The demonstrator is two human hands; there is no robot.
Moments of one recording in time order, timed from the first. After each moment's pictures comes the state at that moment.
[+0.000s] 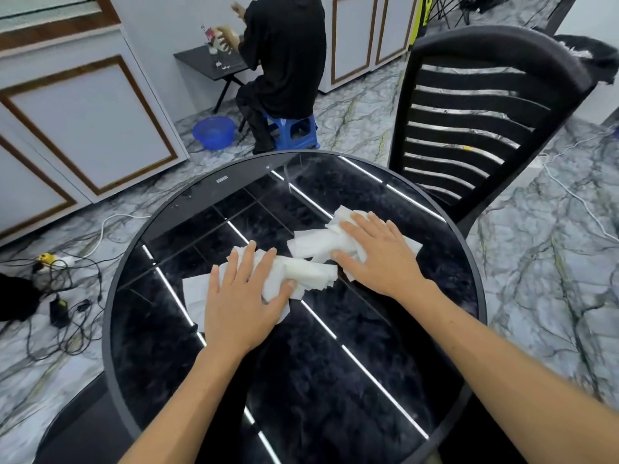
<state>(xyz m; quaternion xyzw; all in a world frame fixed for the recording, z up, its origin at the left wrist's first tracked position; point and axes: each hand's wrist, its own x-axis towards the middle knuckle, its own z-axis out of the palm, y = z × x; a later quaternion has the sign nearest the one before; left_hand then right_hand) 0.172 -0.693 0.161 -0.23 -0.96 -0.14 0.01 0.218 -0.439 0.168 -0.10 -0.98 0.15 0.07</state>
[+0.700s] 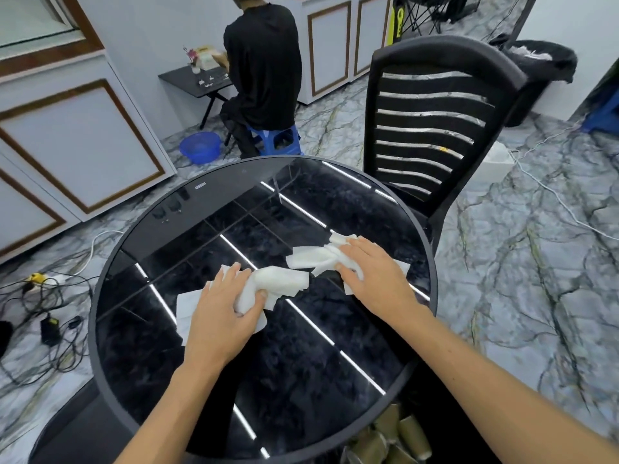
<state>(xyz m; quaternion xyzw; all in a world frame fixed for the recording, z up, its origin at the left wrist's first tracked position) 0.221 -0.697 0.181 -0.22 -0.92 -0.32 -0.02 0.300 -0.440 0.171 -0.10 -0.95 0.26 0.17</state>
